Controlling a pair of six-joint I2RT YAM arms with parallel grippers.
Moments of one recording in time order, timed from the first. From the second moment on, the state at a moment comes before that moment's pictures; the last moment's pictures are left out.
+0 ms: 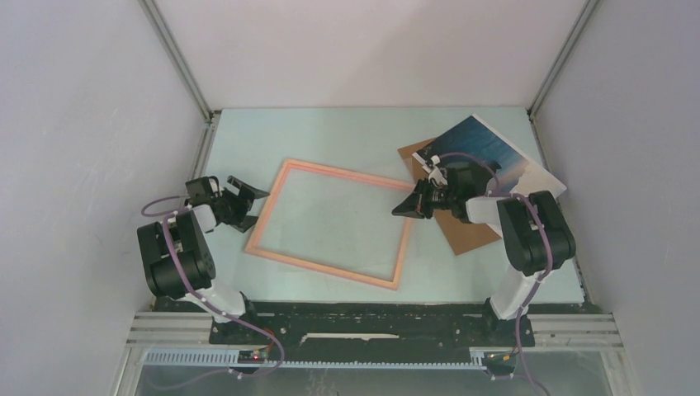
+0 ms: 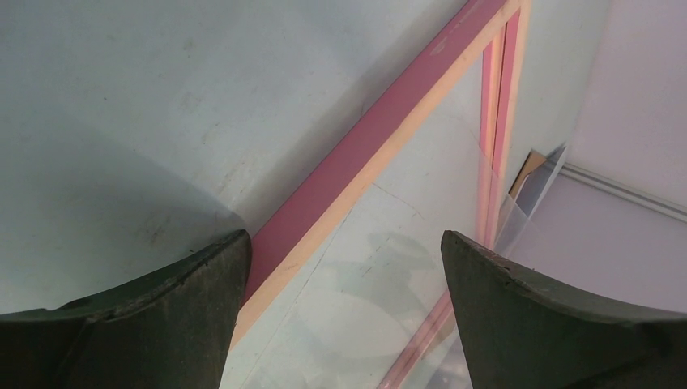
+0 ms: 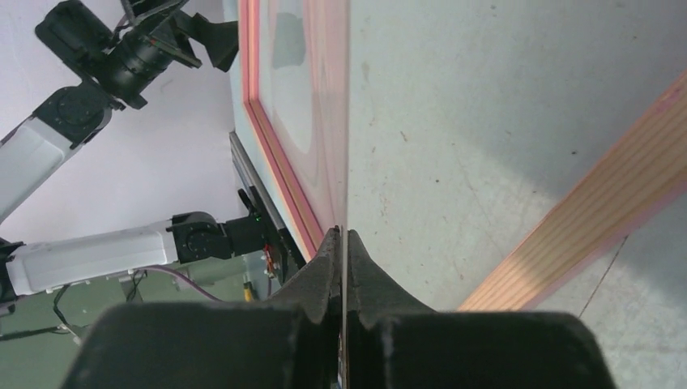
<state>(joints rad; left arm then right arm) 0.37 1.59 0.71 -0.05 0.55 -0.79 0.23 1.79 0.79 0.29 -0.91 0.76</state>
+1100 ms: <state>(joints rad) 0.37 1.60 0.71 -0.05 0.56 -0.79 0.27 1.69 0.52 0.87 -0.76 0.92</state>
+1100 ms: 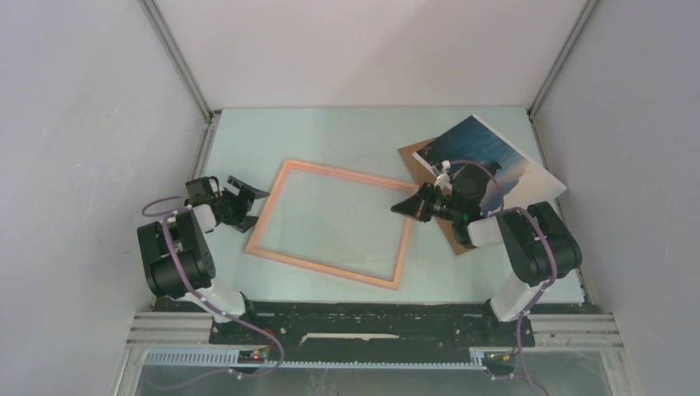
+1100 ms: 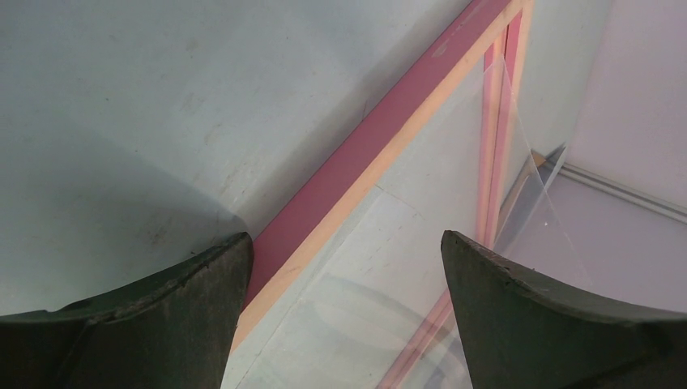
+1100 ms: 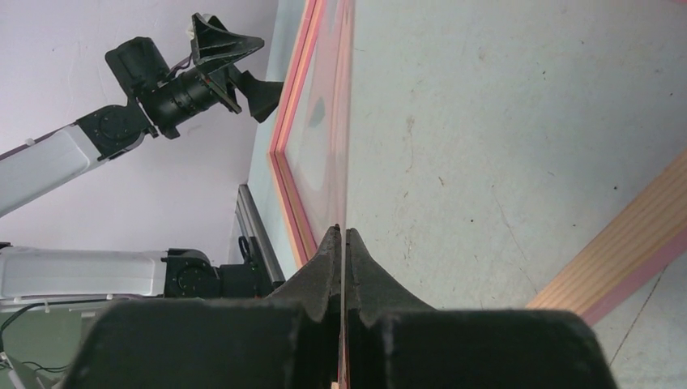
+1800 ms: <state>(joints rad) 0.37 1.60 0.71 -0.05 0.56 -0.79 0.28 1.72 0.53 0.90 -0.74 0.92</state>
